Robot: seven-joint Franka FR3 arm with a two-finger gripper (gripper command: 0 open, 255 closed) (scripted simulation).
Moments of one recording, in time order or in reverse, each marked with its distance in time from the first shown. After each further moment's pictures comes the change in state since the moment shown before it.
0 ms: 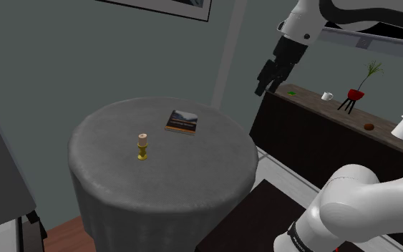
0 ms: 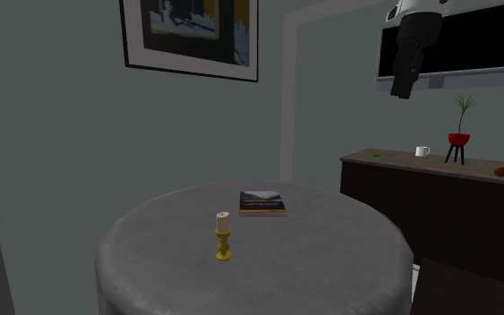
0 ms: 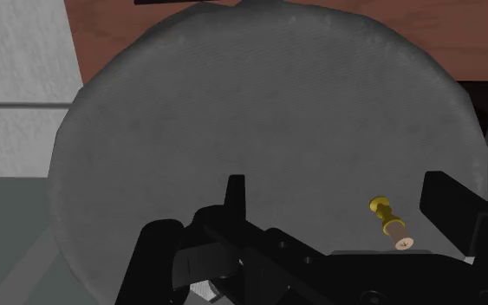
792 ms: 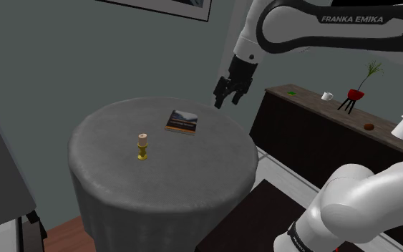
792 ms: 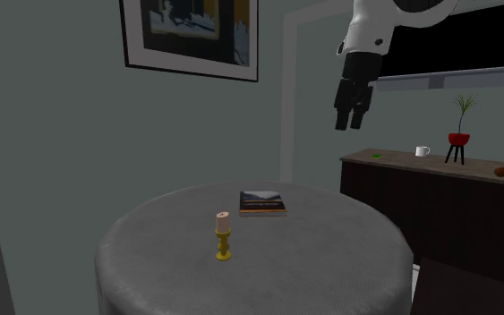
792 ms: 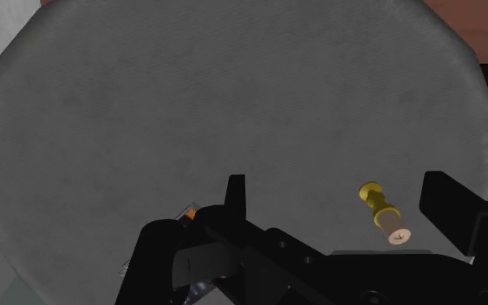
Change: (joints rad) arm 0.028 0.242 0.113 -0.027 0.049 0.263 0.131
